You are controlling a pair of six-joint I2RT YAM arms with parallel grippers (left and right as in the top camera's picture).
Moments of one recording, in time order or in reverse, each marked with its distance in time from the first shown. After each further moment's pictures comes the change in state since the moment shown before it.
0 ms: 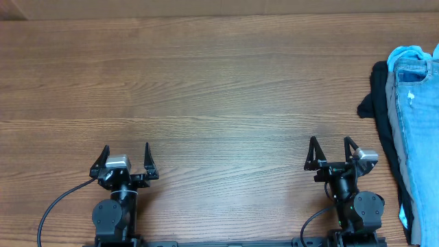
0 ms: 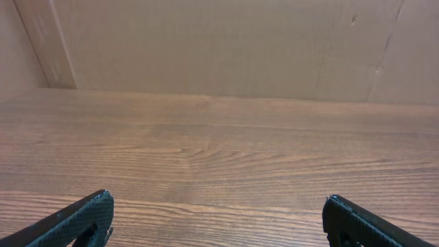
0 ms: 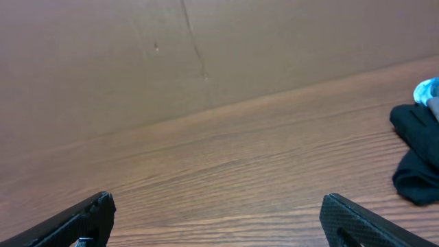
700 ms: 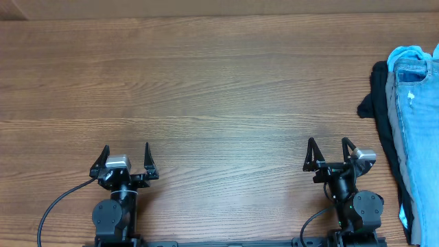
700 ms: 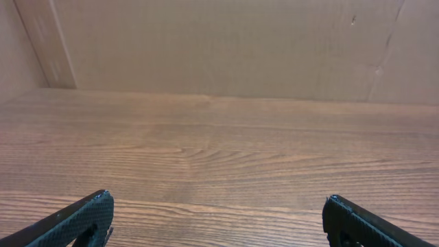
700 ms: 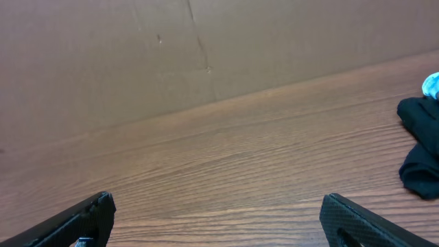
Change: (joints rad) left arm 0.000 0.000 0.000 0.000 0.000 0.000; right arm 0.000 0.000 0.000 -0.021 -0.018 0.000
